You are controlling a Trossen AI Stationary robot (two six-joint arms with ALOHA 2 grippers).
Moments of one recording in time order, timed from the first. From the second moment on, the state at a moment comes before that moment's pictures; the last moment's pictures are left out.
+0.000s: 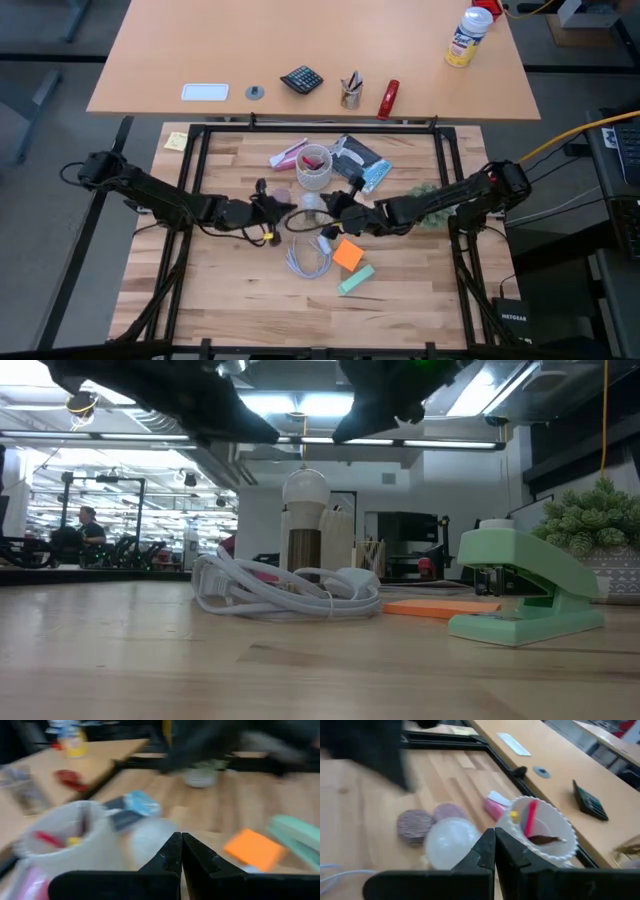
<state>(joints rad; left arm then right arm) -0.25 1.26 0.58 0.36 -0.57 -0.07 0.21 1.64 1.12 -0.06 0.76 0.12</state>
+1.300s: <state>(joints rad) -0.16 1.41 0.58 0.35 -0.53 -0.10 0.15 1.74 1.12 -0.01 0.38 0.23</state>
